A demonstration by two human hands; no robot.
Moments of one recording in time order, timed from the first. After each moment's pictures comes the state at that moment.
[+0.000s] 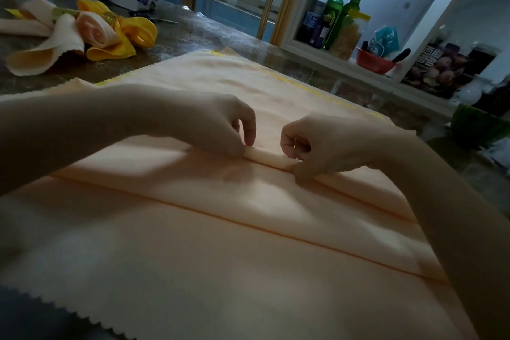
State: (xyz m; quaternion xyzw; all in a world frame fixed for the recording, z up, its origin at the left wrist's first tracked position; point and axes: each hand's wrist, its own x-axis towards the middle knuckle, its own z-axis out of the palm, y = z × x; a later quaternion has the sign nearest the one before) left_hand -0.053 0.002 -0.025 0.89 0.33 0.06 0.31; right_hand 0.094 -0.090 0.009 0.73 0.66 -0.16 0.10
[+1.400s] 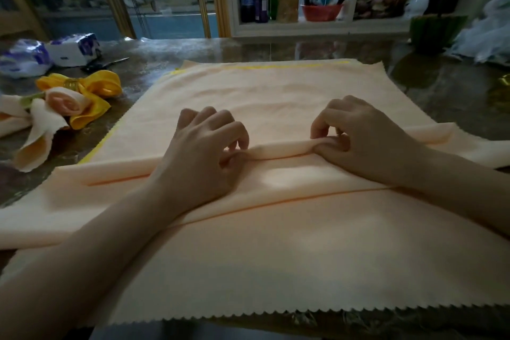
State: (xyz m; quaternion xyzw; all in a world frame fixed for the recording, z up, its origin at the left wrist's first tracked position) left_hand -0.083 -0.003 -0.061 0.94 0.08 0.32 -0.01; right_hand 0.109 -0.161 -0.051 0.71 0.67 0.14 -0.20
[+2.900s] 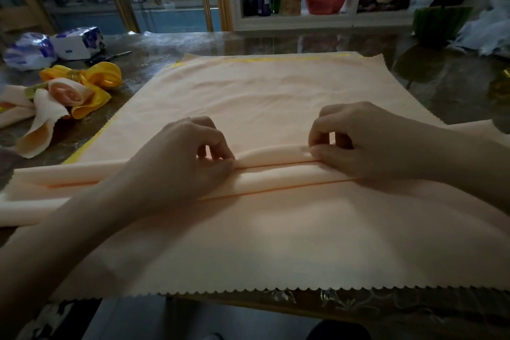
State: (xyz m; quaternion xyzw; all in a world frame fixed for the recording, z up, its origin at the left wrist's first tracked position) left_hand -0.109 -0.029 -0.041 0.95 0.17 0.20 0.14; right_hand 0.094 -0.182 -0.030 0.70 0.70 -0.01 -0.15
